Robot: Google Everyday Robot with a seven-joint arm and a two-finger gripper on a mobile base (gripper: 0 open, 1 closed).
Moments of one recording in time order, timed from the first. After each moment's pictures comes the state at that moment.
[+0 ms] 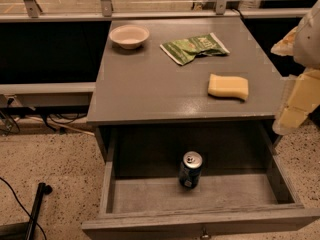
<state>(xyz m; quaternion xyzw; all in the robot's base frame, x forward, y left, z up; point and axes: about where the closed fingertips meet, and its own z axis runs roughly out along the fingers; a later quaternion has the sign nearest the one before) 0.438 -0.216 0.978 -0.60 0.78 -0.04 0.16</state>
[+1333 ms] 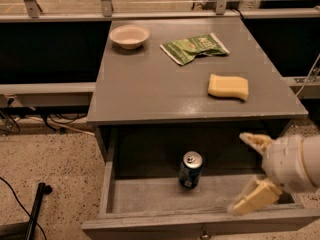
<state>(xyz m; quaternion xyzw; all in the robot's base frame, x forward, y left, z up) 0.383 -0.175 0.803 -0.54 0.77 0.14 0.32</state>
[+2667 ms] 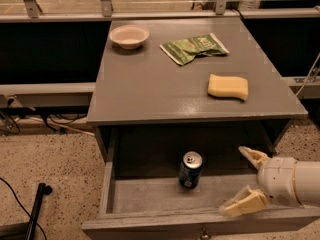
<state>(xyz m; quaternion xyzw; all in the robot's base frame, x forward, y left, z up) 0.393 -0.181 0.736 -0.47 0.78 0.18 0.38</state>
